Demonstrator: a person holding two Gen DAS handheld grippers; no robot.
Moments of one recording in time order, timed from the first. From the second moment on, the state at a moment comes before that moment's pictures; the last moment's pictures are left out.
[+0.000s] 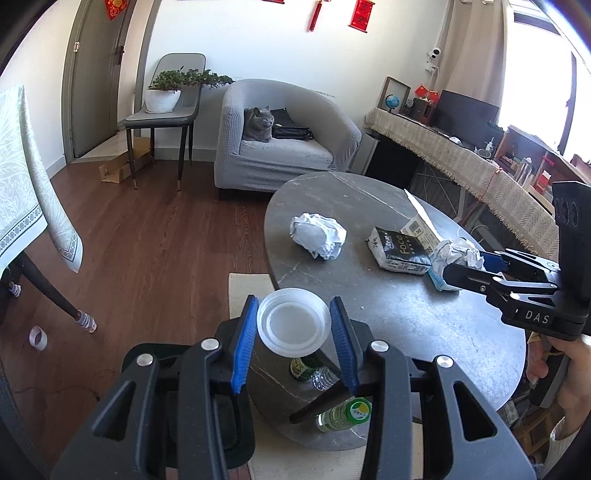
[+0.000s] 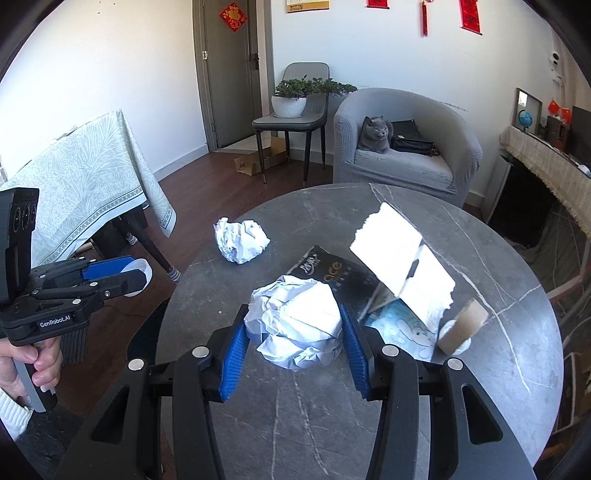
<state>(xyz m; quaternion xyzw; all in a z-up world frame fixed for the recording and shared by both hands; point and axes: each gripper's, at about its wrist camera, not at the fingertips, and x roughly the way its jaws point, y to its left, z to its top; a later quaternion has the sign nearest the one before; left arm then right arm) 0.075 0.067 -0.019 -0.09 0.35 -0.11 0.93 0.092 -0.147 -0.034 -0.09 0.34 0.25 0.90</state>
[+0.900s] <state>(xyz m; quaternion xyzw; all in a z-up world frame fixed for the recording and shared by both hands) 0.063 0.166 -0.078 -0.10 0.43 -0.06 0.90 0.092 -0.016 -0.042 -0.11 0.34 0.34 0.87</state>
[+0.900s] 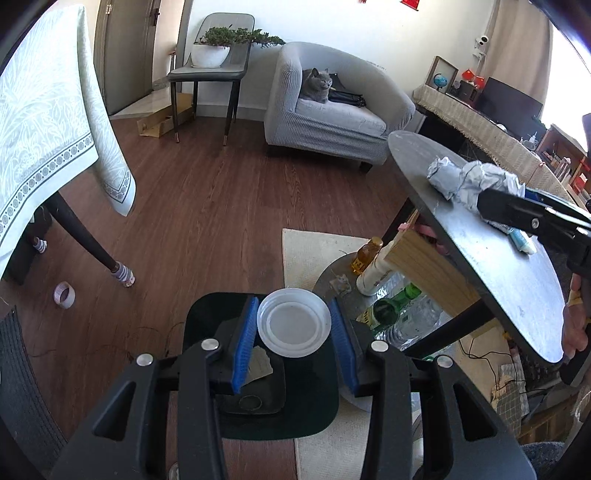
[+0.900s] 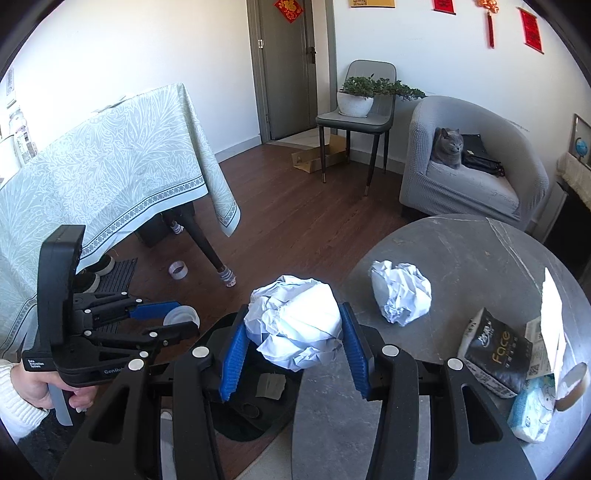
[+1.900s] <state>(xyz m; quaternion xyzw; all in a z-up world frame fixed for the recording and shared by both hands) 0.039 0.239 -0.089 -0.12 0.44 -0.03 0.89 0.100 0.097 -0.116 -0.17 0.43 0.37 0.81</state>
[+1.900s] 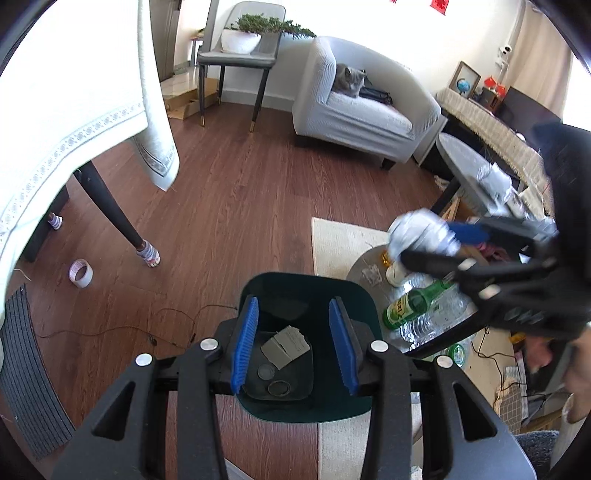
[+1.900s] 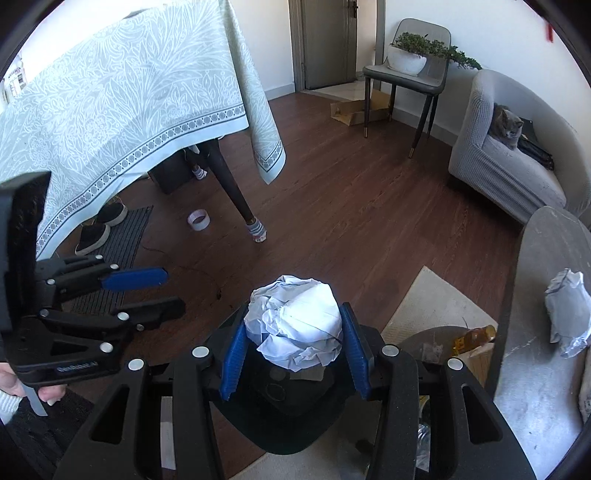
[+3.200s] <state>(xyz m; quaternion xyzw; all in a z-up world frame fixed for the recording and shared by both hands) 0.010 0.259 0.020 -0.16 0.32 -0.04 0.93 0.078 0.144 -0.274 -0.32 0.57 0.33 0.68</state>
